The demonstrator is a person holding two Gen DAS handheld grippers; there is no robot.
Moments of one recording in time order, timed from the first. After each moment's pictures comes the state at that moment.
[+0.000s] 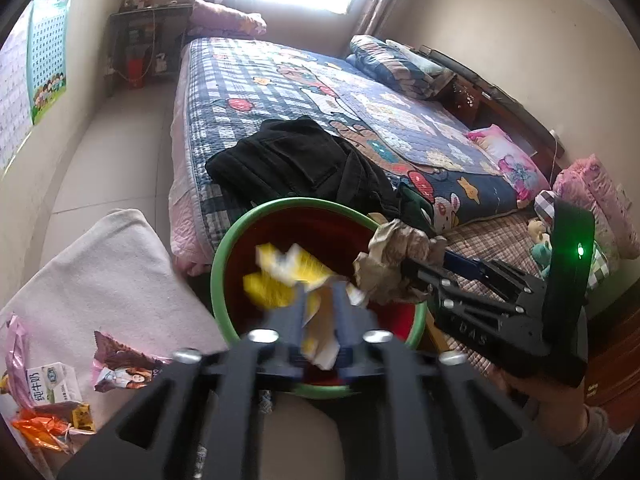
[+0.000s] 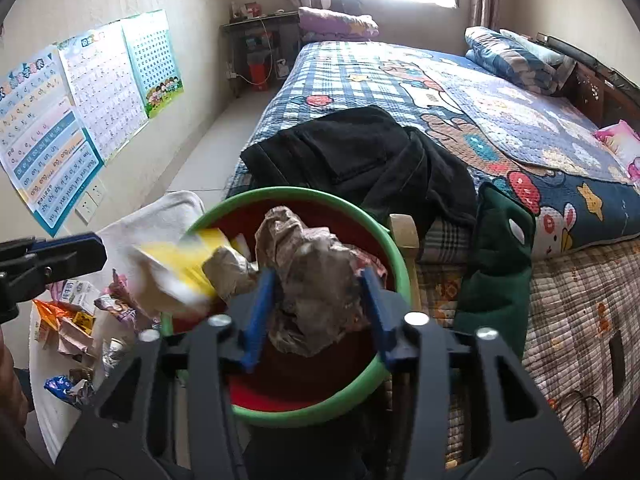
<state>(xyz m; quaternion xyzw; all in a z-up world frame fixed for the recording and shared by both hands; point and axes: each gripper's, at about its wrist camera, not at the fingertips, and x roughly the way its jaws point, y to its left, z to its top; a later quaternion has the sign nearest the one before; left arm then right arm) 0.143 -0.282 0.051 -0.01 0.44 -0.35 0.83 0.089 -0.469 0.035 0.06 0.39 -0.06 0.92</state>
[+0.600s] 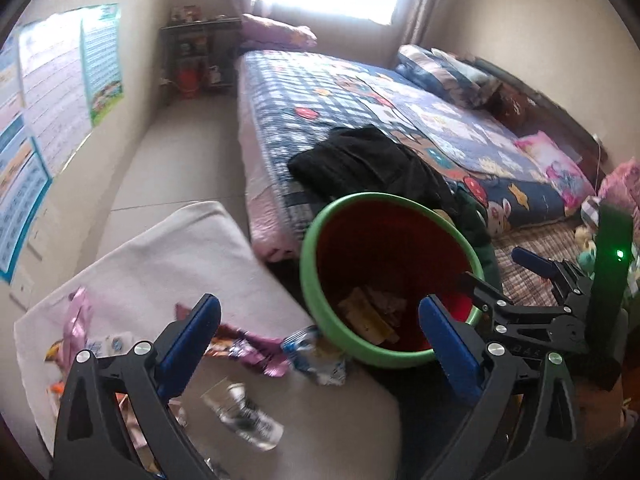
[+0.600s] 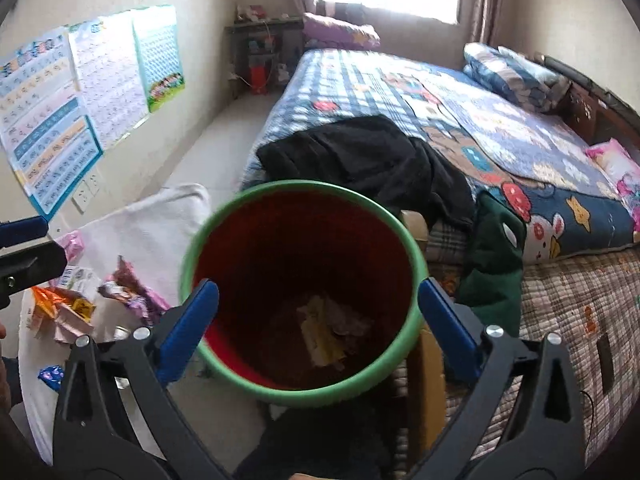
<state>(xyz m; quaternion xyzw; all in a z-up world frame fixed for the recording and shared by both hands) 0.120 -0.217 0.057 0.01 0.42 -0.25 0.87 0.067 -0.421 0.042 0.03 0.37 -0.07 0.92</state>
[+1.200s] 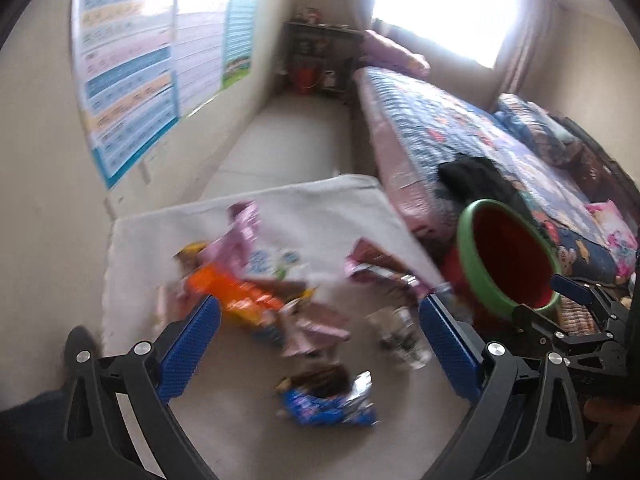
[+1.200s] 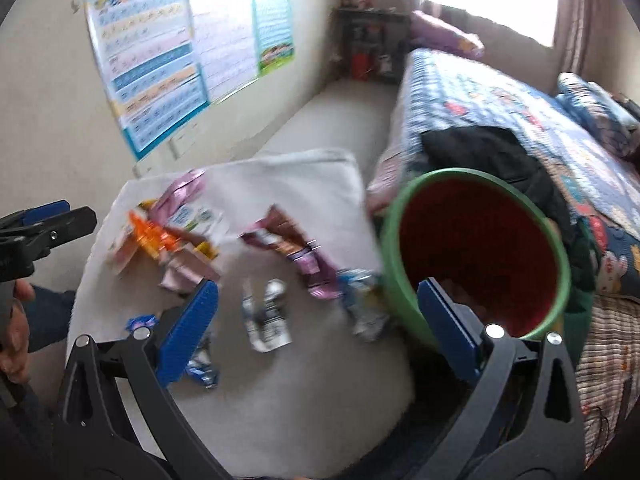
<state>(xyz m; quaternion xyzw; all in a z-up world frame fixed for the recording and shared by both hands) 0.052 -0.026 0.032 -0.05 0.41 -0.07 0.91 0.044 -0.266 0.033 -0.02 0.41 0.09 0.91</state>
